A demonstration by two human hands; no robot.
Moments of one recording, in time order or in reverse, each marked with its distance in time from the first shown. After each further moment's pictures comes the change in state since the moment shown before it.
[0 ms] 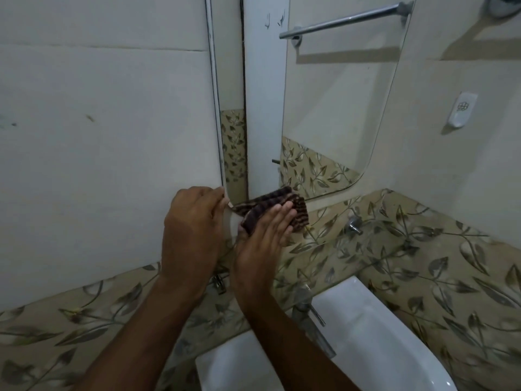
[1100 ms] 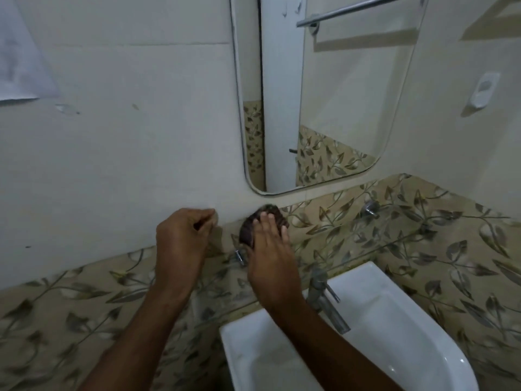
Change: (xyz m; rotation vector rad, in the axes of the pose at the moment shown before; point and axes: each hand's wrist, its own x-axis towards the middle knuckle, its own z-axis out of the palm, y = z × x) left_hand -0.051 -0.044 -0.035 -0.118 -0.103 -0.338; right_hand -0.048 0.004 -0.057 -0.161 -0.405 -0.348
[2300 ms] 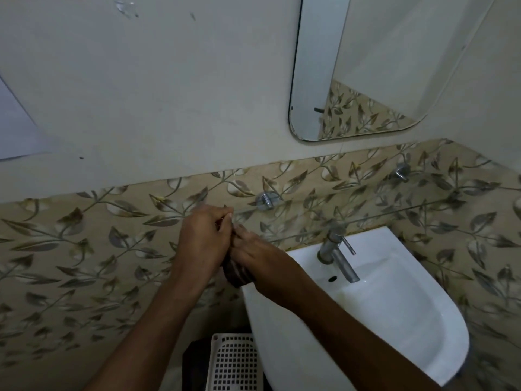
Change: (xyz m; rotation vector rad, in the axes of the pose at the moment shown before) left_hand -0.091 -0.023 -0.029 0.102 -0.210 -0.235; right_hand -0.077 -0.027 0.009 0.315 -0.407 -0.636
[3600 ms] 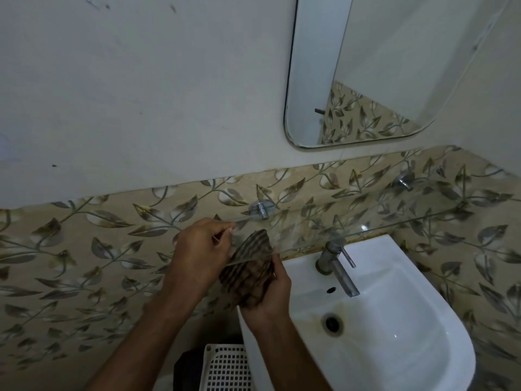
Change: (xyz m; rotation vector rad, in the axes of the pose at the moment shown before) left_hand 0.007 -0.009 0.020 -0.037 -0.038 0.074; right_hand 0.010 -0.005 0.048 2.322 0.792 0.951
